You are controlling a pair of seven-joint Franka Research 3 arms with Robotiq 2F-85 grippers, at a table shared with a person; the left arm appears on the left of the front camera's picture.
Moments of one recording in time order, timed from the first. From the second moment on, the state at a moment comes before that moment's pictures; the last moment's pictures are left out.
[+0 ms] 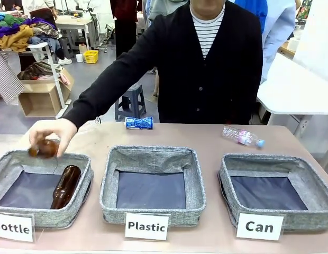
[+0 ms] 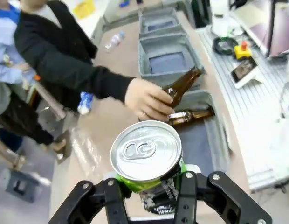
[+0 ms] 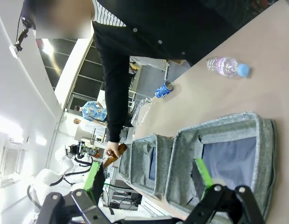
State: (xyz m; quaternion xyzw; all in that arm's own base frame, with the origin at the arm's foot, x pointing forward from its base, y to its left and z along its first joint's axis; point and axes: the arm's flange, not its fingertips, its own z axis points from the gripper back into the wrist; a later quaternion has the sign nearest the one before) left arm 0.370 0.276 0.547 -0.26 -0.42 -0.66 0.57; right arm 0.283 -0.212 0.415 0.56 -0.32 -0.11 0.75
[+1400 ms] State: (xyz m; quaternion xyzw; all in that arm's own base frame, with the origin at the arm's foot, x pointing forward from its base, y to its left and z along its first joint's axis) left arm 0.294 0.088 0.587 -0.21 -0.46 -0.75 0.43; right arm 0.269 -0.212 0.435 0.57 -0.31 -0.08 0.76
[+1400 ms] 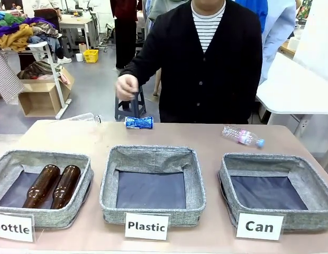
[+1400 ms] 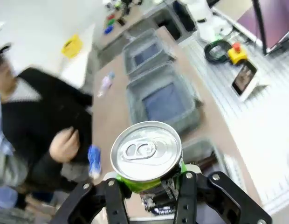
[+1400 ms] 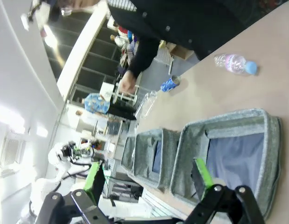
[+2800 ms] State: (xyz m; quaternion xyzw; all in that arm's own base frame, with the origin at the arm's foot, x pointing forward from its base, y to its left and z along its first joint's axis) left arm 0.349 -0.545 0.456 -0.32 -0.44 -0.66 0.52; right arm 0.162 -0.278 0.508 0.39 -0.26 -0.01 0.89
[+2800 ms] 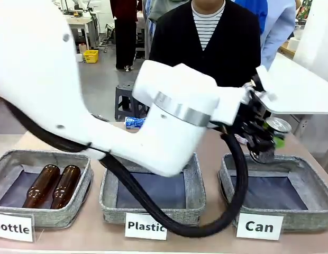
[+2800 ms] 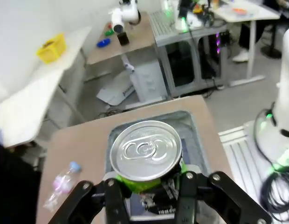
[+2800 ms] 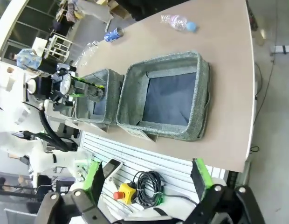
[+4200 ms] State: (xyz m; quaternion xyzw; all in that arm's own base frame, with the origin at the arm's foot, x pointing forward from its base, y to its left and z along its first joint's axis) left arm 0.349 -0.569 0.423 -0.30 -0.43 -0.70 0.49; right arm 0.161 -0.278 0.507 0.39 -0.26 -0.01 0.89
